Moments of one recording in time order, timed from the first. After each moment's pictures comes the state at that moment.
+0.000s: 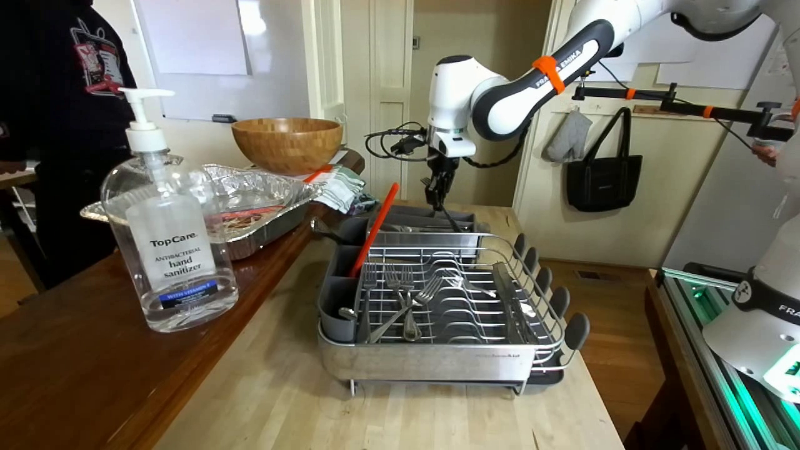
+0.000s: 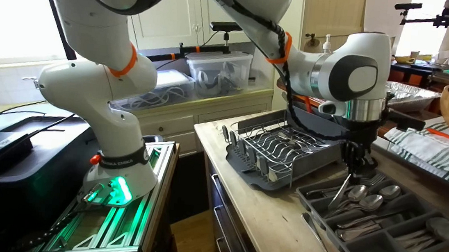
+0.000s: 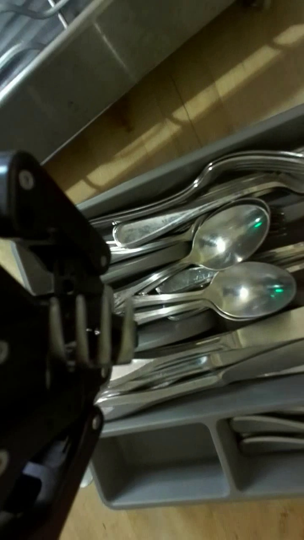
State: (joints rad) arm -0.98 0.63 0.88 -1.94 -0.85 2.30 -2.71
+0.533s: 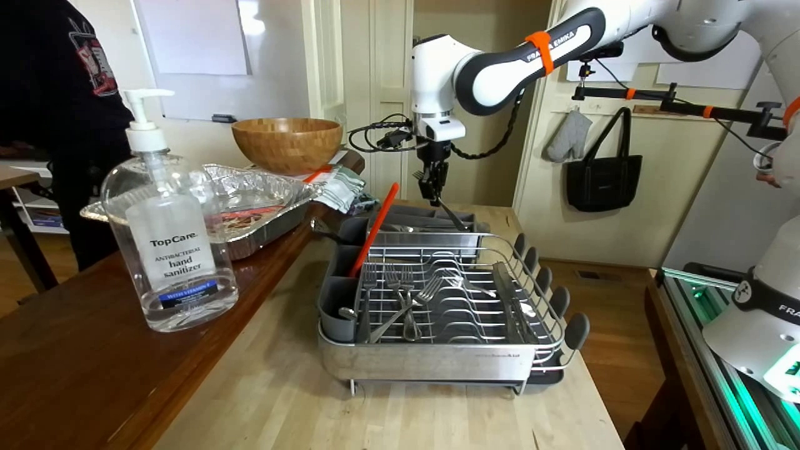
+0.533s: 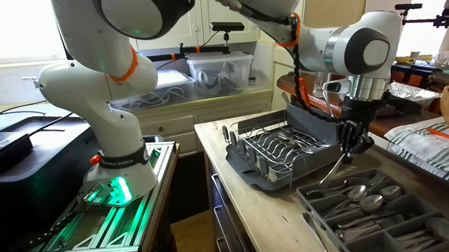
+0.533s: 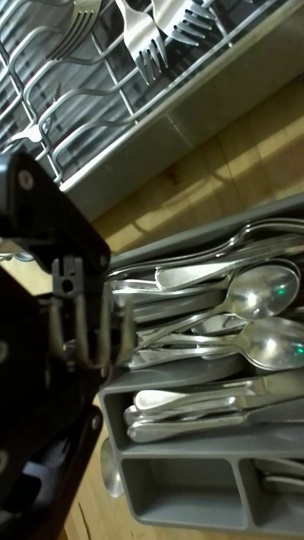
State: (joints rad) arm -1.03 0.77 1.10 -1.81 -0.89 1.97 -2.71
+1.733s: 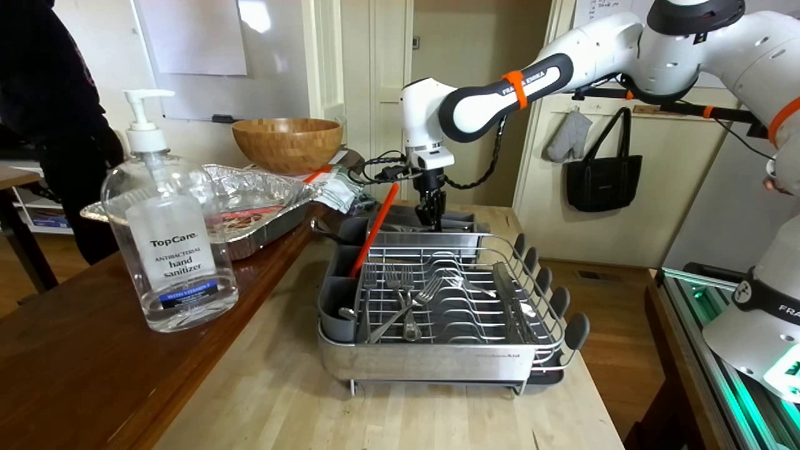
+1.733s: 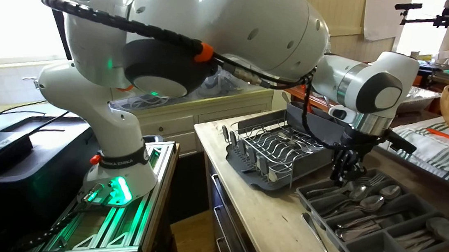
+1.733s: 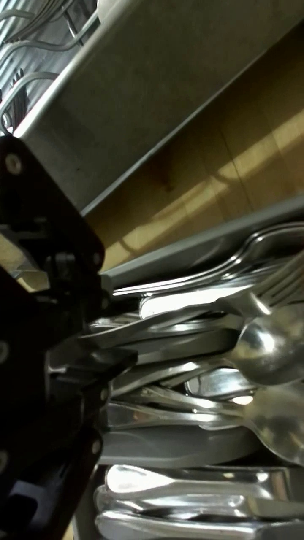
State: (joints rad) arm -0.98 1.03 1.09 -1.67 -0.93 1.85 -2.71
